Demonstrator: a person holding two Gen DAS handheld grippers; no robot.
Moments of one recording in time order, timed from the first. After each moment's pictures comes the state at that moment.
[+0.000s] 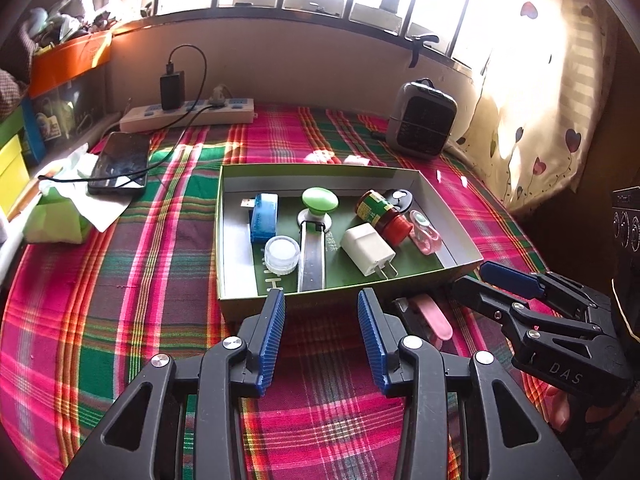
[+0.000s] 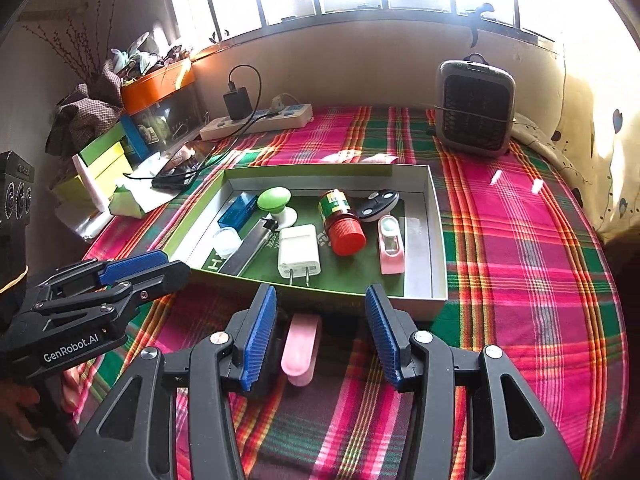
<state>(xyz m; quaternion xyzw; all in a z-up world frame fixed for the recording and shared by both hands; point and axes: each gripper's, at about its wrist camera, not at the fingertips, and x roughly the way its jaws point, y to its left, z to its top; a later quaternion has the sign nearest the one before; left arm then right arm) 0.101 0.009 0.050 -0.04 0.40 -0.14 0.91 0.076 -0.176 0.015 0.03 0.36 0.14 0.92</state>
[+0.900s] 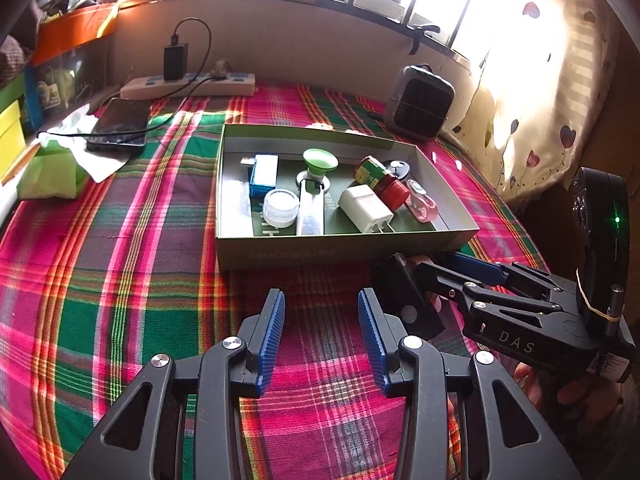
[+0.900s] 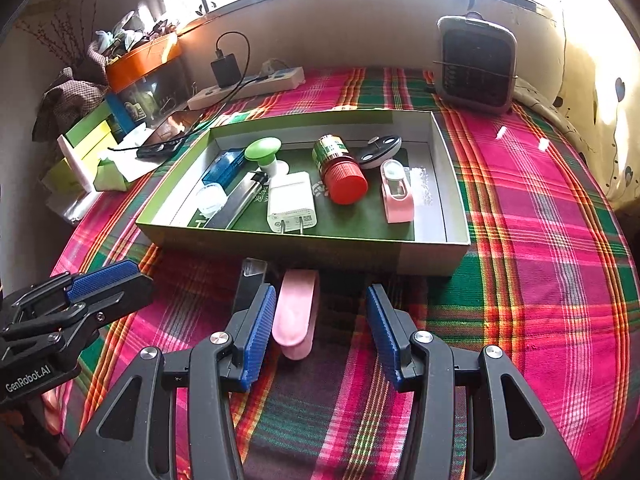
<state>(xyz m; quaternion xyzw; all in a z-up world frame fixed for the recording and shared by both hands) 0.086 0.017 0.028 -0.06 0.42 -0.16 0.89 0.084 -0.170 -0.017 0.03 0.40 0.13 0.91</state>
